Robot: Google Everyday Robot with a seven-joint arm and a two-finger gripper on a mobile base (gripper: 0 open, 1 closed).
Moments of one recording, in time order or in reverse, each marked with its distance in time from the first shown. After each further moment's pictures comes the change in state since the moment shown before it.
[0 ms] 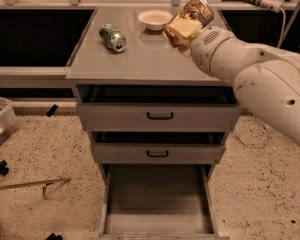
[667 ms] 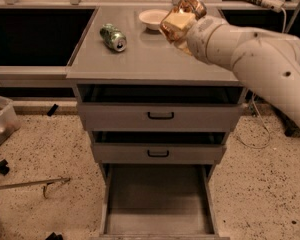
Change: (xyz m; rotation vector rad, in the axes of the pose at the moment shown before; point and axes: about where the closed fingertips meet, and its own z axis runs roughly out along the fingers) arm 0.009 0.006 0.029 -0.044 -0.063 0.013
